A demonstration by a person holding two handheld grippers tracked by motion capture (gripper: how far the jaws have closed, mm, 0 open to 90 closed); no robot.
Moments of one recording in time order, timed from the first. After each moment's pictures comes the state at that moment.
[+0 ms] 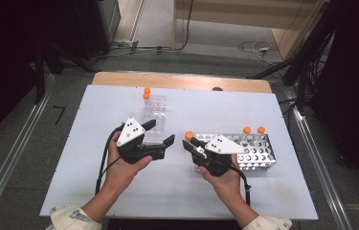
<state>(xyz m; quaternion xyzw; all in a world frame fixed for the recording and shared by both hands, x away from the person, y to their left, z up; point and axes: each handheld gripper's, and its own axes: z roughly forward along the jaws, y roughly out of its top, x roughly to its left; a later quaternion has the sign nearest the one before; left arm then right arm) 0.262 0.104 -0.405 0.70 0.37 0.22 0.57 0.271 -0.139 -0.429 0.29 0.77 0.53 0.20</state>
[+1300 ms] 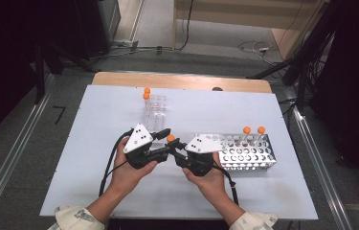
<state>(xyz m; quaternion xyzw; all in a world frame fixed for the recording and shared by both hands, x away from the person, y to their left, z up) 0.260 0.093 -0.419 0.72 0.32 0.20 0.58 0.272 -0.100 -0.437 0.26 0.79 0.53 0.16</state>
